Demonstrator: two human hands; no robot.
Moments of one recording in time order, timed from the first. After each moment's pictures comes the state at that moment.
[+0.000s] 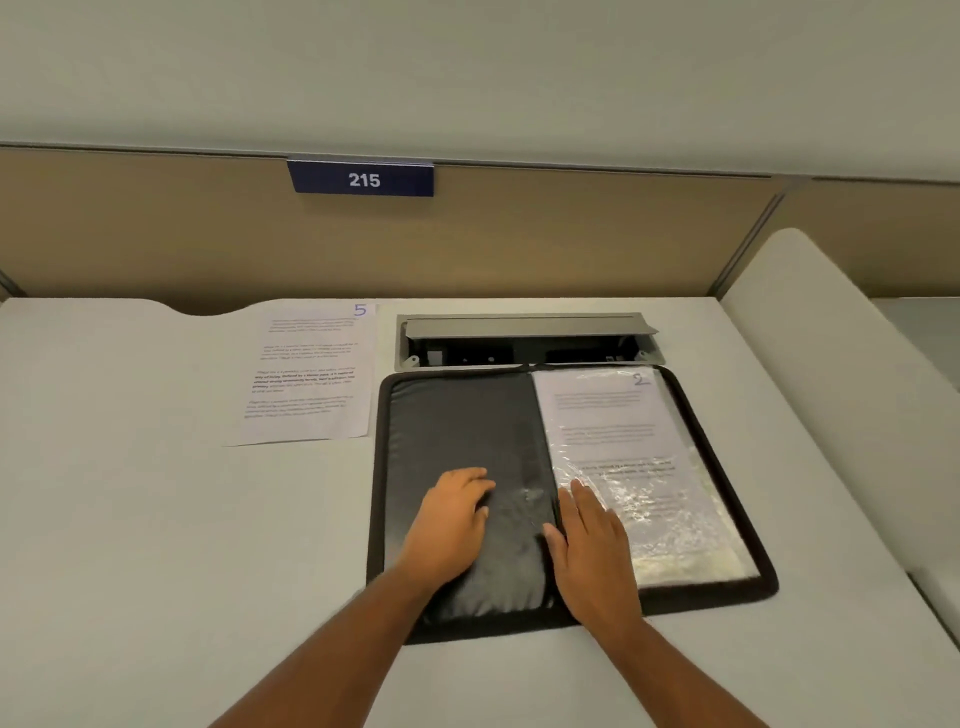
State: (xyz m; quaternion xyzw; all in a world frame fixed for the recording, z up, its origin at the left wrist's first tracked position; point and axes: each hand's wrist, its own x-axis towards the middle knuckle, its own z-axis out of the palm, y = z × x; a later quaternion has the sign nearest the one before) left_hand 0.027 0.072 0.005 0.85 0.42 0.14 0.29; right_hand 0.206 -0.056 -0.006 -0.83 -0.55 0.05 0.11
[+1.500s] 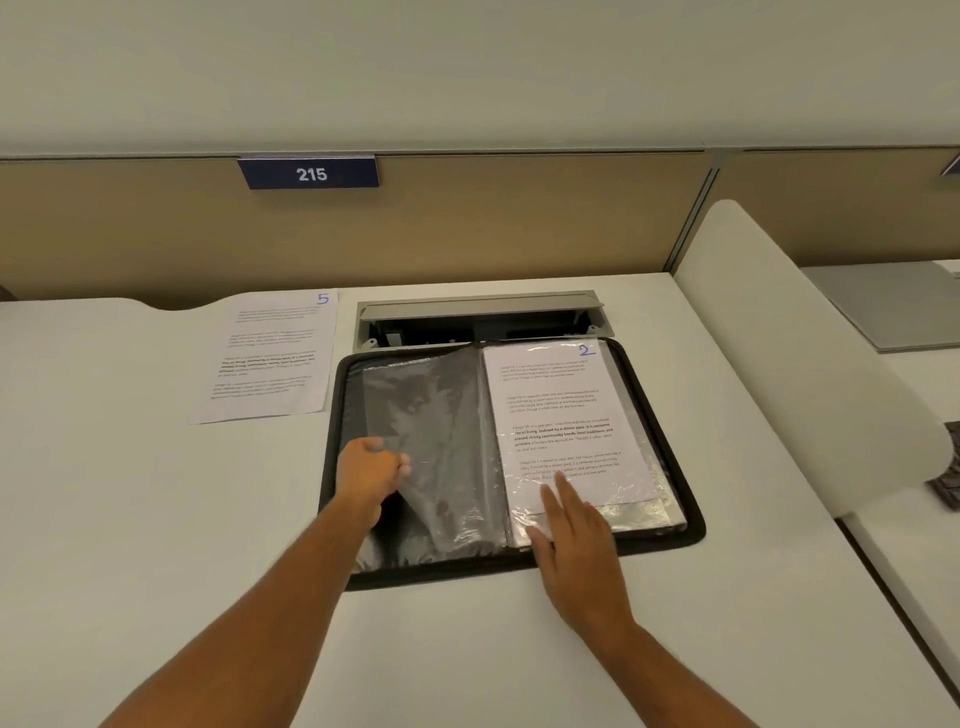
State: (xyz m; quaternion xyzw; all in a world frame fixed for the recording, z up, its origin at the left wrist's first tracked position) left_hand 0.038 0.067 0.042 0.39 0.66 0.29 0.57; right_hand 0.242 -0.143 0.002 -0.76 -0.60 0.00 0.23
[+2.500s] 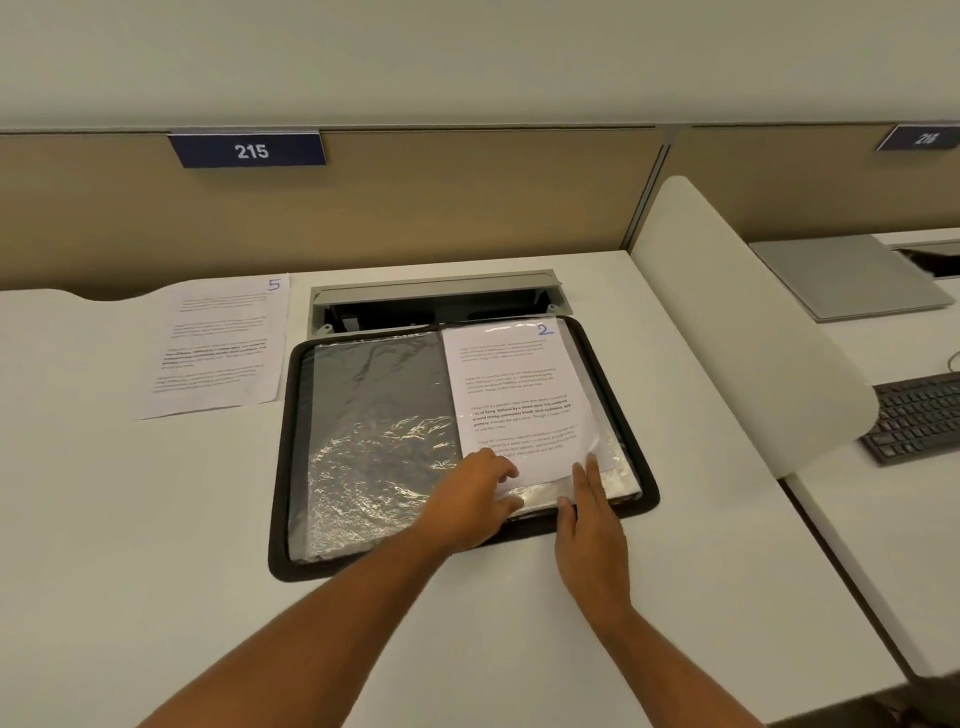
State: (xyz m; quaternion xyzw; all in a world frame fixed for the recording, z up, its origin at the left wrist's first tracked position) left_hand 0.146 -0.034 0.033 0.88 0.35 0.08 0.32; right_hand 0.279 -0.171 -0.007 -0.84 -0.42 0.08 0.34
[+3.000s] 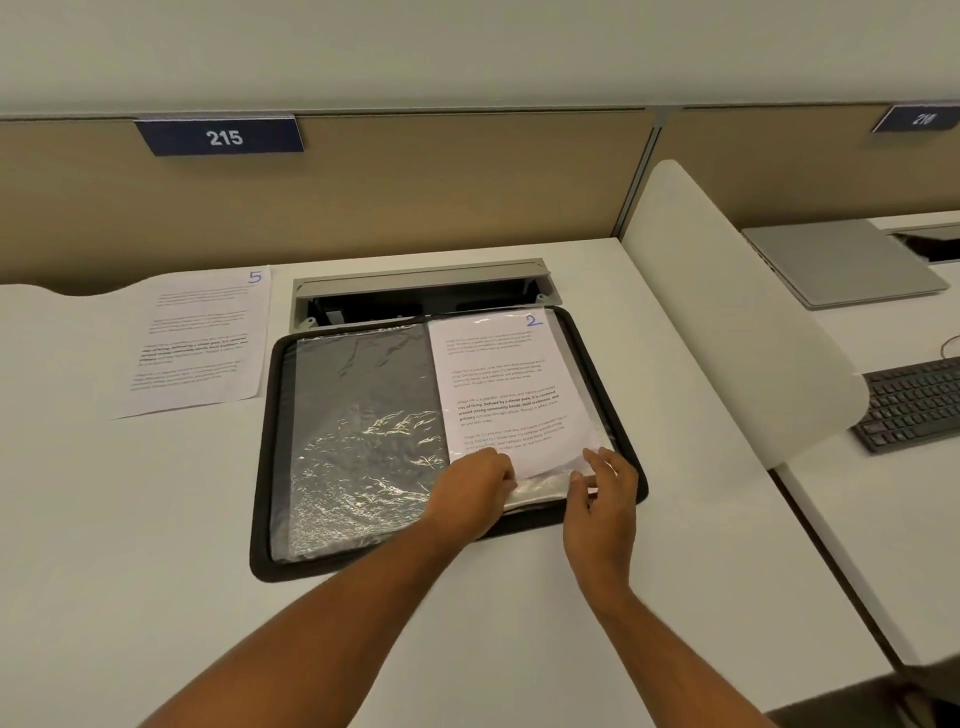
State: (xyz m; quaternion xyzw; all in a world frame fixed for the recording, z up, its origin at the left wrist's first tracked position) left_hand 0.176 -0.037 0.029 0.89 0.36 0.07 0.27; right_hand 0.296 -0.164 0.014 -0.82 -0.31 0.07 0.48
